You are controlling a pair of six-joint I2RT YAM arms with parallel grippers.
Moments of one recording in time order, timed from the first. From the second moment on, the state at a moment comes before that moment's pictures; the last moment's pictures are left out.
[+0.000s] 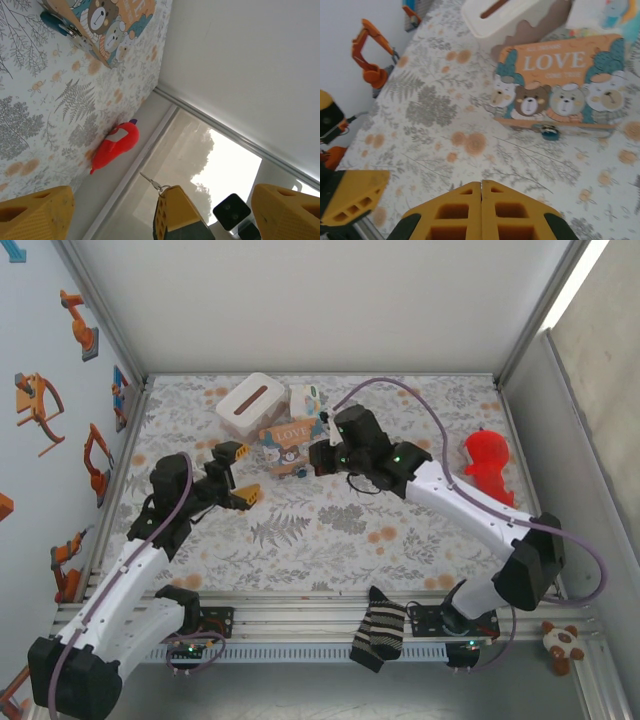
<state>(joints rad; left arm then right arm) -0.34 0.84 0.61 -0.12 0.45 -1.86 0.82 1.48 1.33 -0.46 -0.11 0.51</state>
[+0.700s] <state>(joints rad) -0.46 0.95 0.61 0.06 0.35 -2.00 0.97 1.60 1.41 -0.28 -0.18 0.57</state>
